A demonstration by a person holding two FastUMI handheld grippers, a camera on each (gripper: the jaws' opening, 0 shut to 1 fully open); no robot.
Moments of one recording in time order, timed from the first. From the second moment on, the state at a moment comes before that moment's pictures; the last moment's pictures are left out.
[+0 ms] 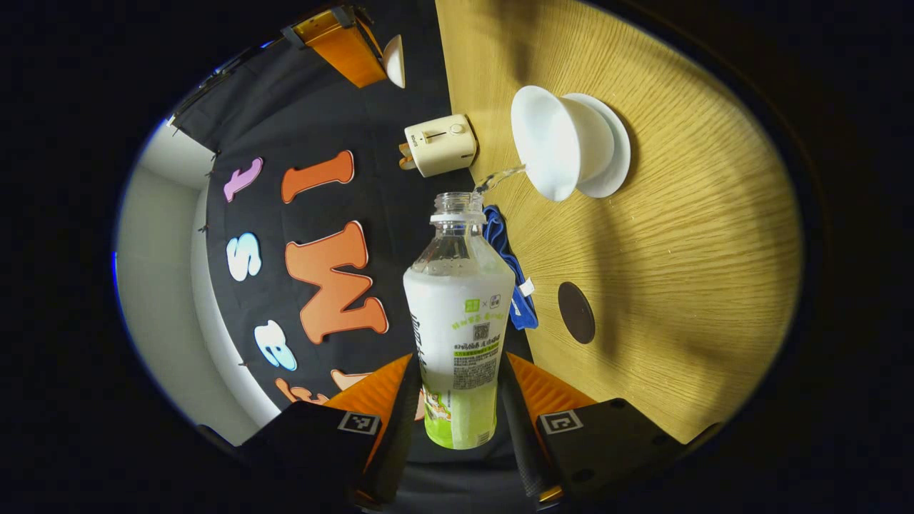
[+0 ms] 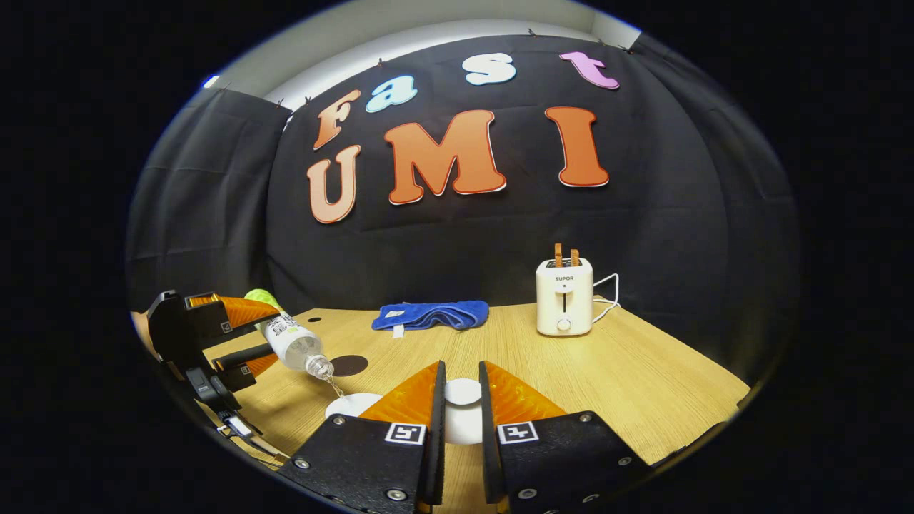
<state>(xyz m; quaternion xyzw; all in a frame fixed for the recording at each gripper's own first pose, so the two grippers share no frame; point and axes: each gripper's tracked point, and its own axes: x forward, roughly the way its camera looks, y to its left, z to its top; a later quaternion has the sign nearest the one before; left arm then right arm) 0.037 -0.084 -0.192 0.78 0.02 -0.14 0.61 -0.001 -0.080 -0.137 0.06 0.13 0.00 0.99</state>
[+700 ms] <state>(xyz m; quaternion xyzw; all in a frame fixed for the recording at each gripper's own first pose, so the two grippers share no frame) 0.039 -0.093 -0.178 0.81 0.00 -0.14 0.57 -0.001 -0.073 -0.138 0.05 0.13 0.01 0.99</state>
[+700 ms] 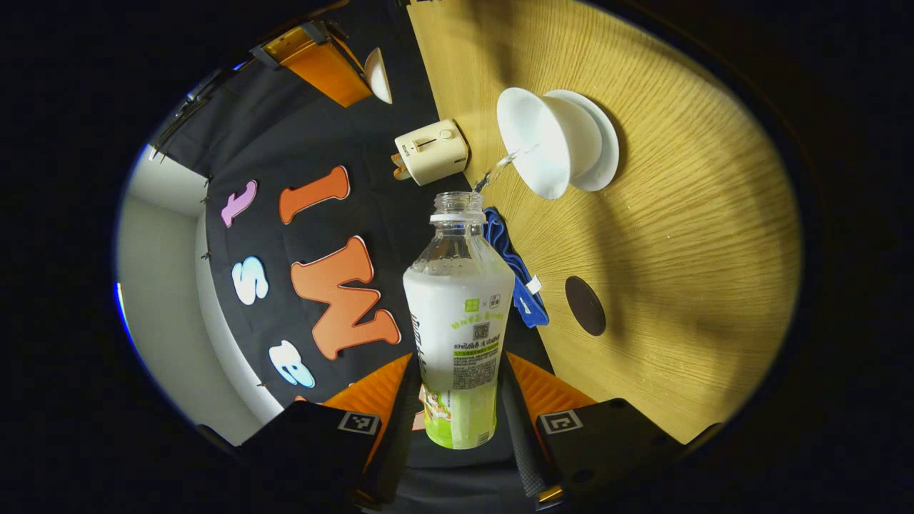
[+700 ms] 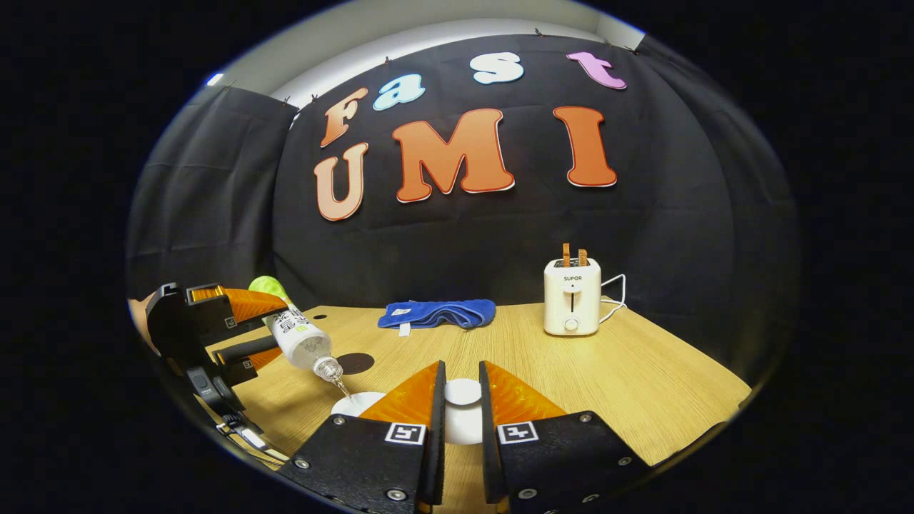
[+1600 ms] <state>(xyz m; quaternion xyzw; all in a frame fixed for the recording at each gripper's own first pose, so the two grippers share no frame) 0.042 -0.103 -0.158 0.85 -0.03 -0.14 0.51 -0.002 -0.072 -0.138 0.04 0.14 0.01 0.99</state>
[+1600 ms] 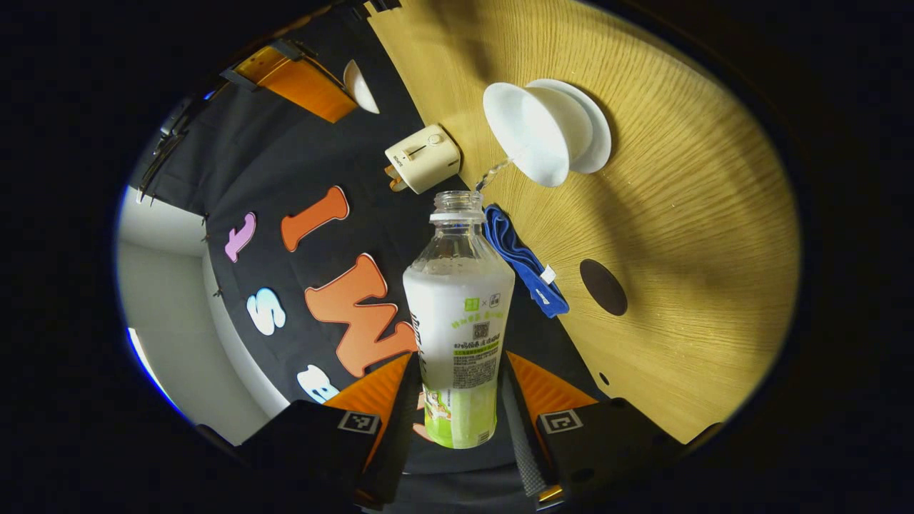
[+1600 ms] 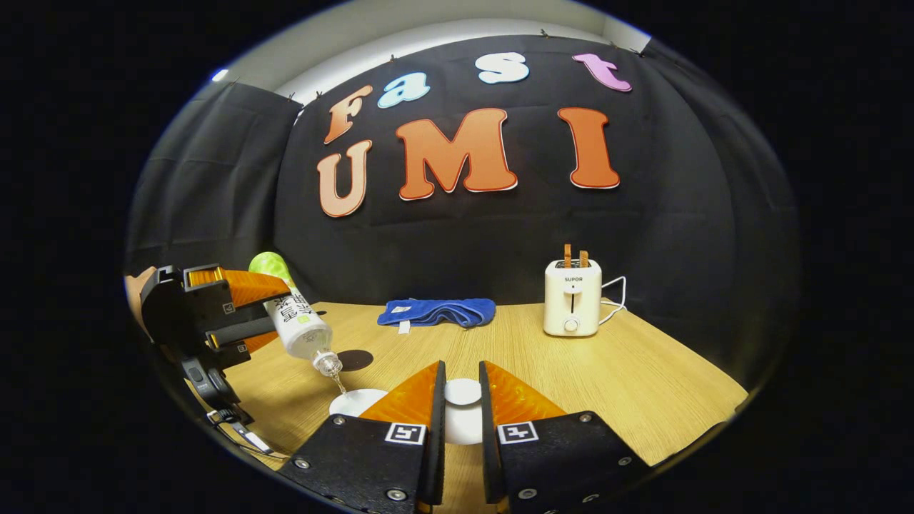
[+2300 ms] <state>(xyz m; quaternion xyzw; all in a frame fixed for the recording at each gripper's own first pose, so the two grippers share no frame) 0.043 -0.117 -0.167 0.84 -0.03 -0.16 0.51 -0.002 -0.067 -0.137 0.04 0.13 0.02 0.99</state>
